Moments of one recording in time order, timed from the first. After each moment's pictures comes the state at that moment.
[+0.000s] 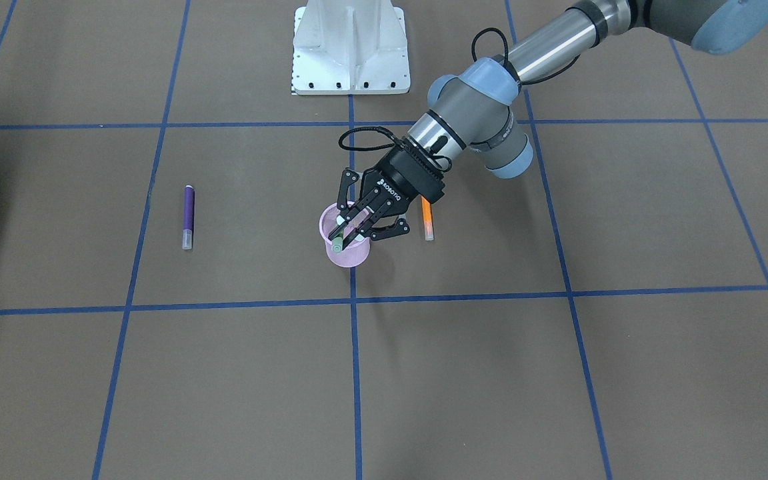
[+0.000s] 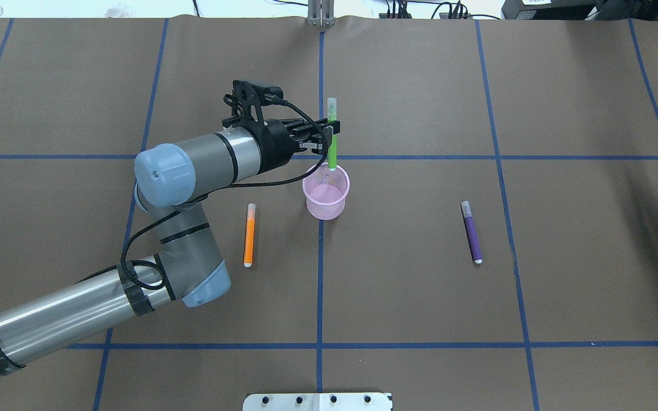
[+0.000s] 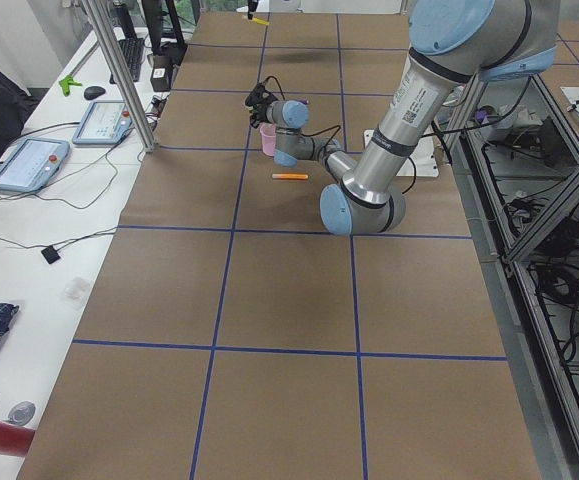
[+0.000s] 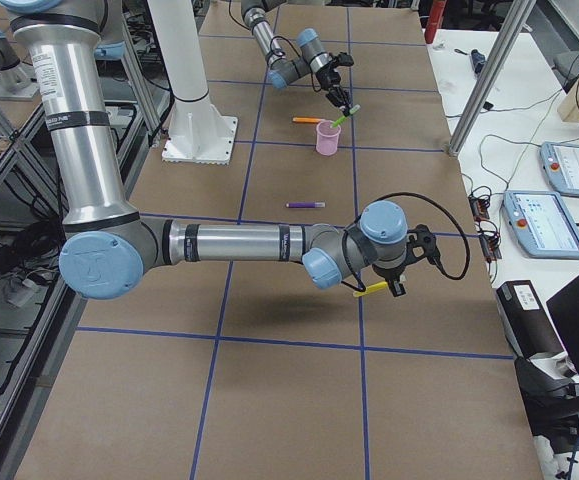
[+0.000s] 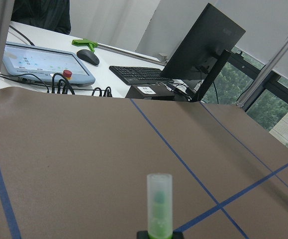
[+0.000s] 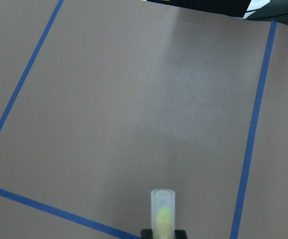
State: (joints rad) left arm -0.53 -2.27 -1.31 -2.88 -1.53 -0.96; right arm 1.46 -1.39 1.41 -1.02 2.39 0.22
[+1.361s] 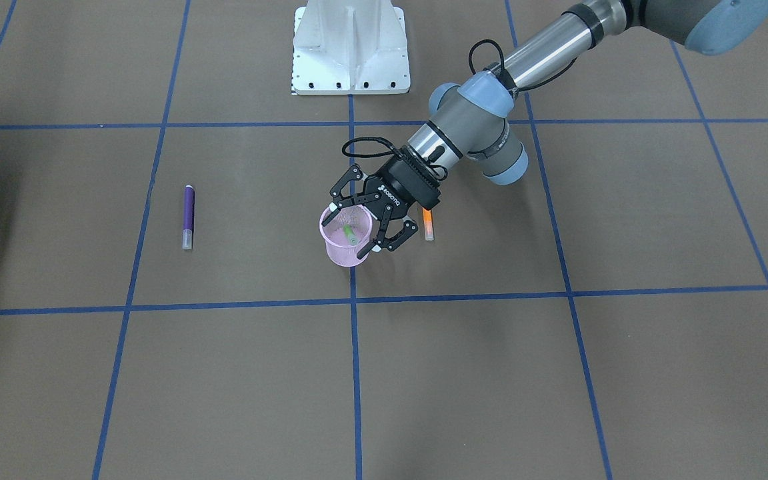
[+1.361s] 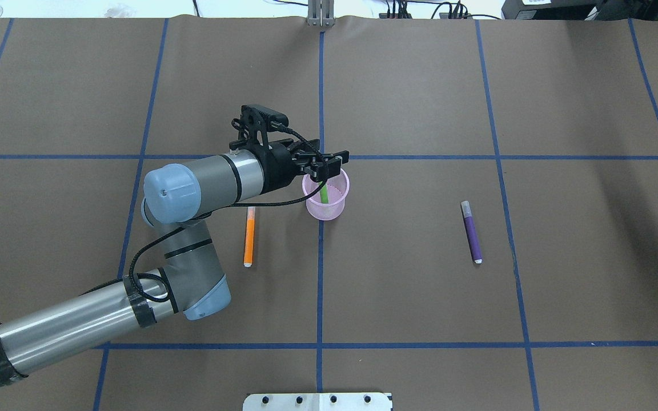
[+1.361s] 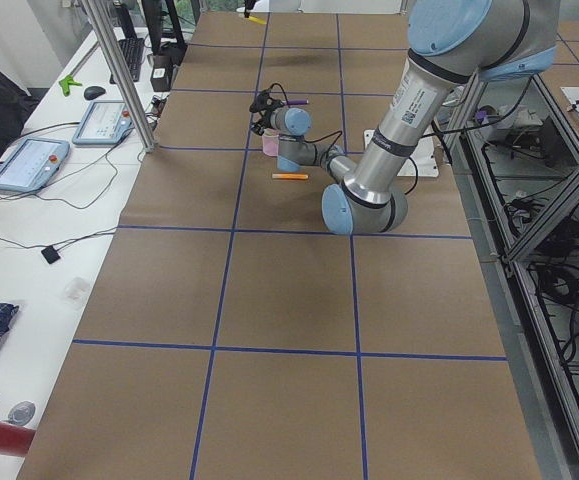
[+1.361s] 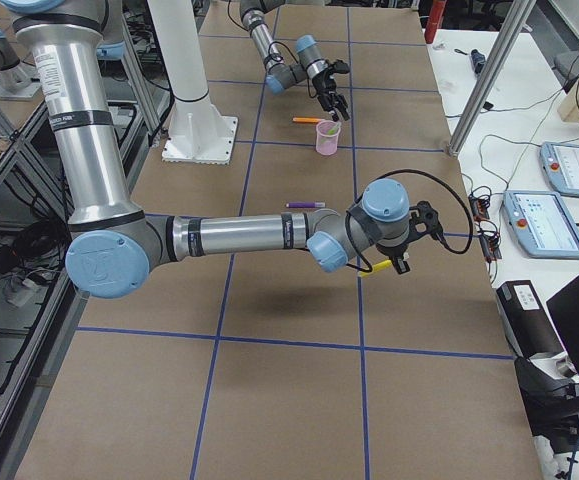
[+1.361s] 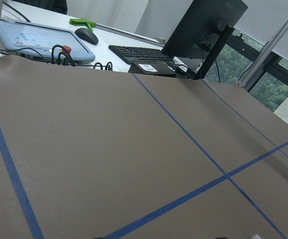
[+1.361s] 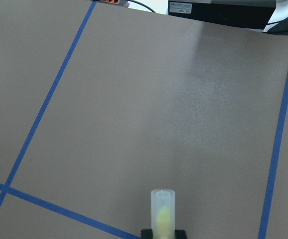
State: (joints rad) left arm -0.52 -2.27 -1.29 -2.90 -1.57 -0.95; right arm 1.44 -1.37 1.48 -1.02 2.41 0.25
